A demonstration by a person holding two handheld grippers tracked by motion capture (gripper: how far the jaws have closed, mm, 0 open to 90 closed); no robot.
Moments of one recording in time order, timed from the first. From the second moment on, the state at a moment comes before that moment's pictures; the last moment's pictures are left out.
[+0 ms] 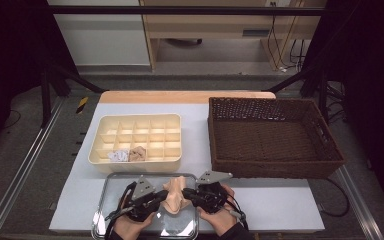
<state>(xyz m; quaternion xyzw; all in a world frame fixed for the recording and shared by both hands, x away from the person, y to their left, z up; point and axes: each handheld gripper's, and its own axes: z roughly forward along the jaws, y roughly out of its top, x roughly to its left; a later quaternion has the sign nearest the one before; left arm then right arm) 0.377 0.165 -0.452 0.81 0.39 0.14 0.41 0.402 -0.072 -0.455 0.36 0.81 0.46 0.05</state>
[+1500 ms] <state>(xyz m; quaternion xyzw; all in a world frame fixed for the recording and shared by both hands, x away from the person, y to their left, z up) 0.397 0.163 -0.437 0.81 0.37 0.17 0.43 0.401 -0.021 -0.471 0.28 0.85 0.46 0.02</state>
